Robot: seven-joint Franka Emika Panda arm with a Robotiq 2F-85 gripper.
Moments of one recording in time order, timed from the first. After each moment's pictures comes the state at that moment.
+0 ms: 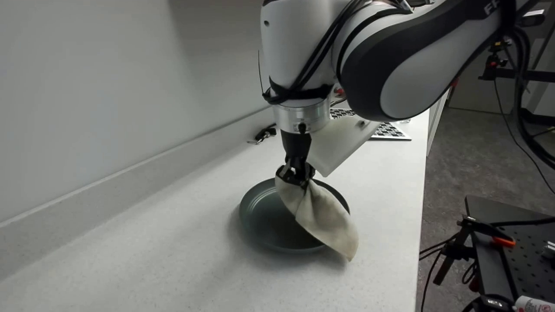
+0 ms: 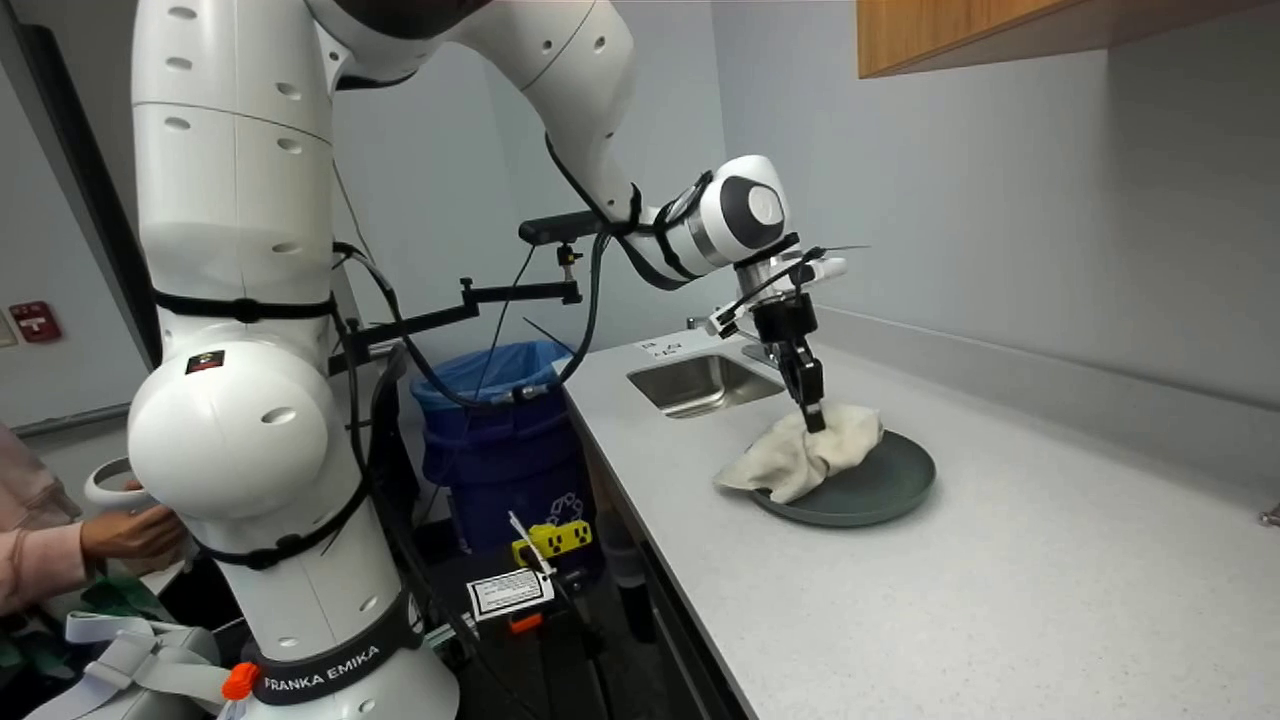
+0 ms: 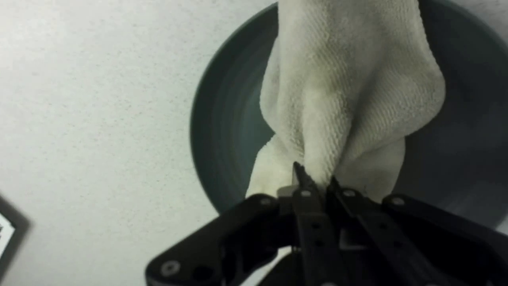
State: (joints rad) arm 0.27 0.29 0.02 -2.09 -0.44 2.30 0.90
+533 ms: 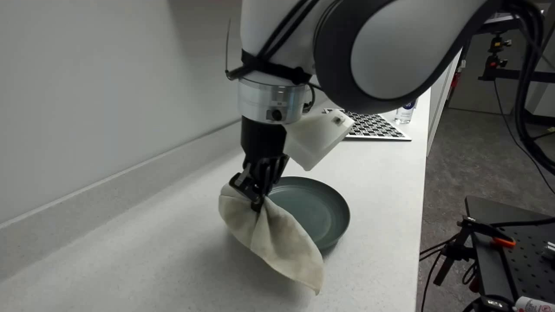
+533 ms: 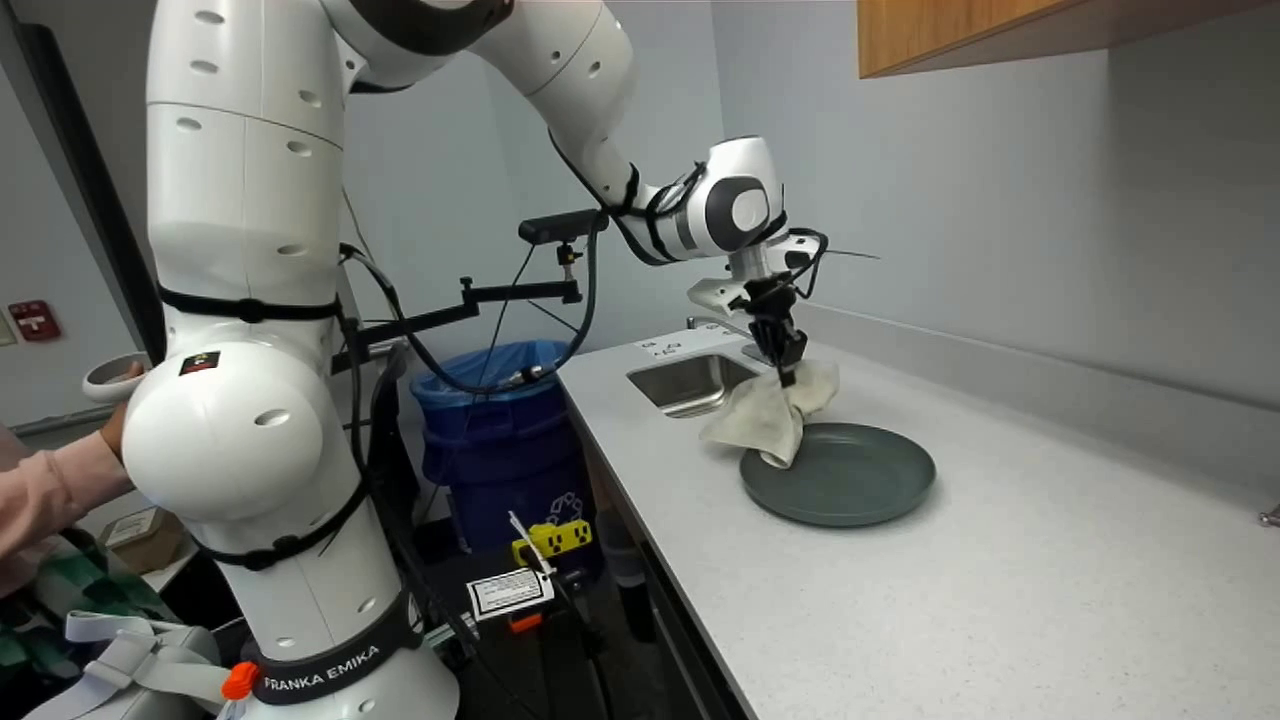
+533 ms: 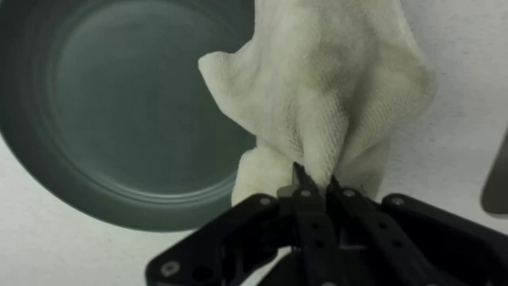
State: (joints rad) arm 0.25 0.33 0.14 -2.01 -0.16 2.49 0.52
